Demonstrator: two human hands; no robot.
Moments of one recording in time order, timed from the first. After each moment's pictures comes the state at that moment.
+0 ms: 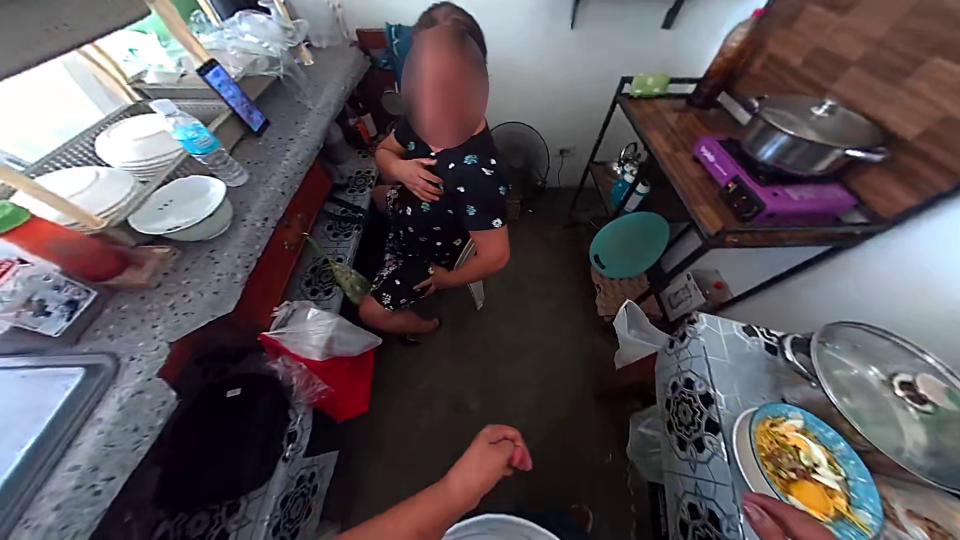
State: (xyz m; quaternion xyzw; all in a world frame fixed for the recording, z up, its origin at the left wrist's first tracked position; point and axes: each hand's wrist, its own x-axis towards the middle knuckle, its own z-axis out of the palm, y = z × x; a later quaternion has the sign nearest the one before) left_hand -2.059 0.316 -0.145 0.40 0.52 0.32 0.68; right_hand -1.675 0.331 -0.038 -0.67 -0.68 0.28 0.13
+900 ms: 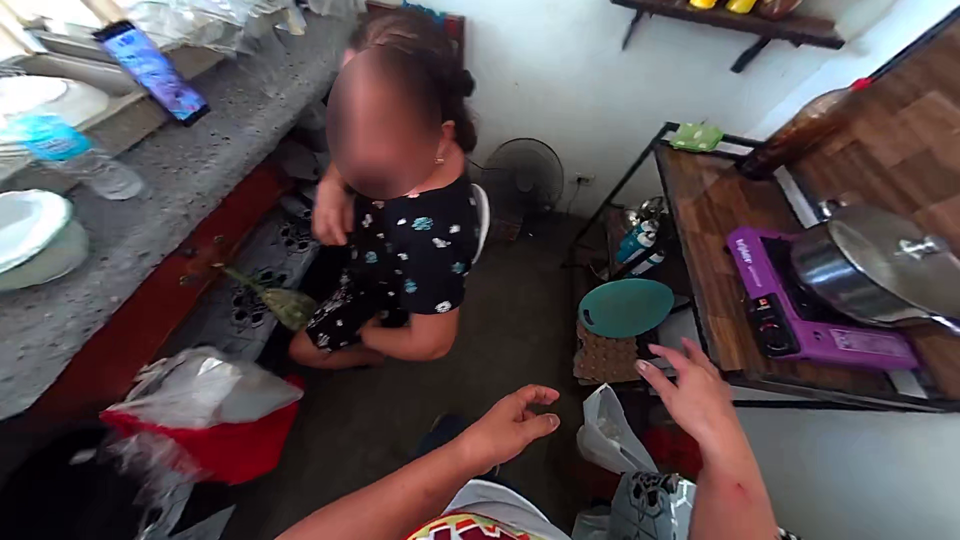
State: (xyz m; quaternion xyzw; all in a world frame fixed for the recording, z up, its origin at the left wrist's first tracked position) left_hand -2.018 0.648 -0.087 0.40 0.46 0.37 0.71; right_hand -1.766 0.795 -0.017 -0.63 -0.75 0.20 0.08
